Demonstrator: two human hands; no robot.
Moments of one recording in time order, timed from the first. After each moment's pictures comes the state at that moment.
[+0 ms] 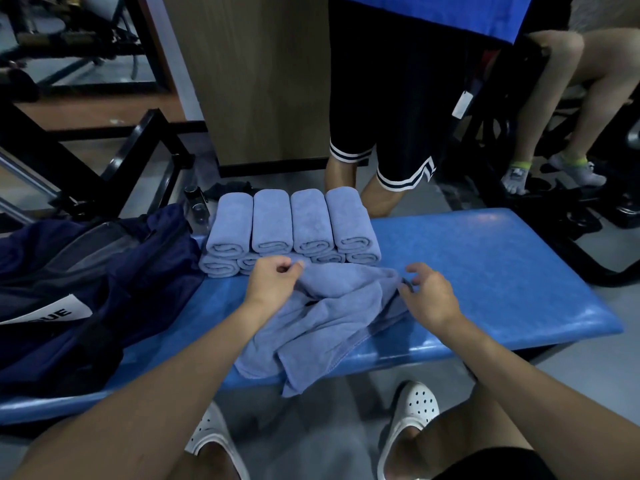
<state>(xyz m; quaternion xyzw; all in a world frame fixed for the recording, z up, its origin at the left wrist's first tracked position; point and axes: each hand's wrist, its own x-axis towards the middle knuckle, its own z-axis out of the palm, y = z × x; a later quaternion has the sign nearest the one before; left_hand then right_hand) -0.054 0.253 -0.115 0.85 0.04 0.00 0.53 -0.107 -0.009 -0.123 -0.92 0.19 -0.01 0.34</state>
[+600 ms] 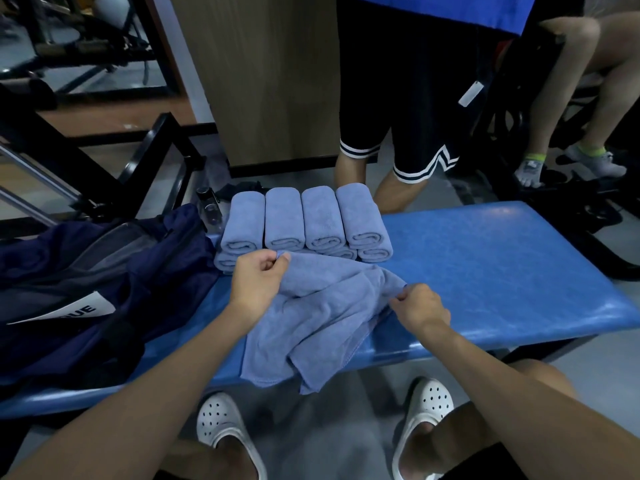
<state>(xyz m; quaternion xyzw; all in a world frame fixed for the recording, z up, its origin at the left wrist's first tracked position) -0.075 0.288 -0.093 0.82 0.02 0.06 0.57 -0.112 0.030 -0.141 -0.91 0.27 0.07 0.31</state>
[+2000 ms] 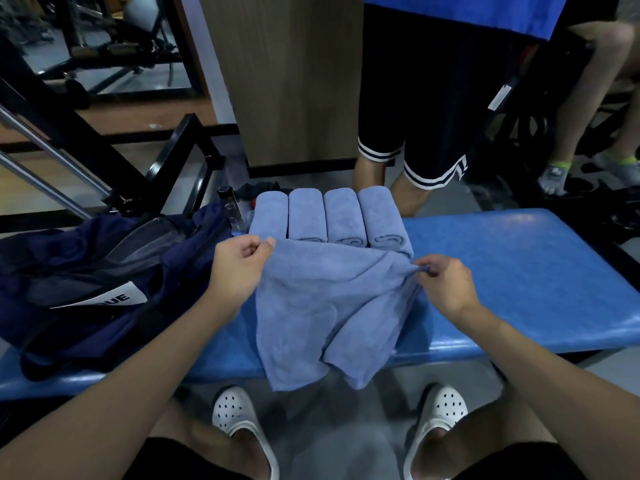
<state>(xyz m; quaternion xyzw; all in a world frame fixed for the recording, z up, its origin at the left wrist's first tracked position) -0.086 0.342 -0.055 0.79 0.02 0.09 0.60 -0.099 0.021 -0.106 -0.89 0.14 -0.09 0.43</state>
